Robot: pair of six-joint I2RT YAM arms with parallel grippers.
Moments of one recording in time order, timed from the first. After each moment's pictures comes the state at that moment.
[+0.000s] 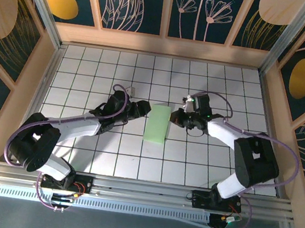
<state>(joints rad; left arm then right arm) -0.63 1.48 0.70 0.27 0.15 -0.98 0.44 1.59 0.82 -0.11 -0.53 0.60</state>
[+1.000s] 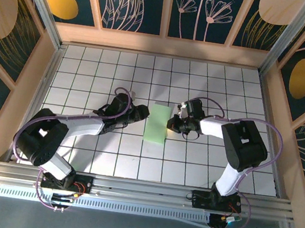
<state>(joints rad) -0.63 1.56 0.70 0.23 0.14 -0.96 0.45 1.77 0.81 -0.05 -0.52 0.57</state>
